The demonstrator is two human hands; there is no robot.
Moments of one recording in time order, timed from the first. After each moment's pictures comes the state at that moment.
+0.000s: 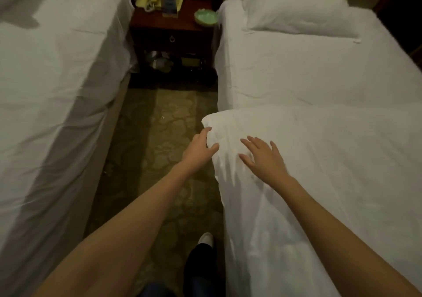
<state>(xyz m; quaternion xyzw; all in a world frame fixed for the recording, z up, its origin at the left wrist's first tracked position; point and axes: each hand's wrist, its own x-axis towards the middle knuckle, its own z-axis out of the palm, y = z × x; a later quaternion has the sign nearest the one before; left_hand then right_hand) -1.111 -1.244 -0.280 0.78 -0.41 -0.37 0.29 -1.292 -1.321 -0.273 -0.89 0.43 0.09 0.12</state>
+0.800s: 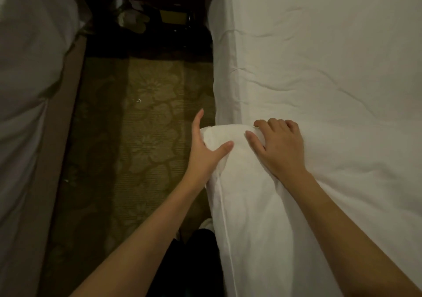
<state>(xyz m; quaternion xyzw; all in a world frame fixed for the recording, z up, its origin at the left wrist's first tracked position) -1.057 -1.405 -0.415 0.65 -0.24 -0.46 0.56 -1.203 -1.509 -0.409 -0.90 0.43 -0.09 -0.01</state>
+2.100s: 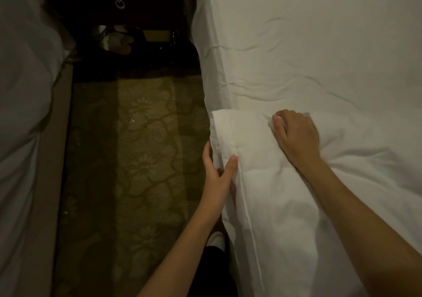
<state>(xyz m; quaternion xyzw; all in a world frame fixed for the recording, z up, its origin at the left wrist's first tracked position) -1.076 -1.416 -0.395 0.59 -0.15 -0.58 0.54 -1.212 -1.567 -0.401 -0.84 0.50 -0.19 0.02</state>
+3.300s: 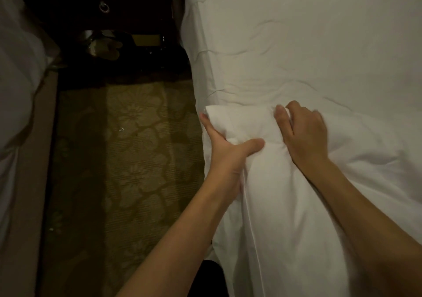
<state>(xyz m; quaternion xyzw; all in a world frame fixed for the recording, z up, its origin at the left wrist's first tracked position) -1.082 -1.496 -0.349 0.57 -0.12 -0.59 0.56 -1.208 -1.589 -0.372 -0.81 0.53 -0.24 0.06</state>
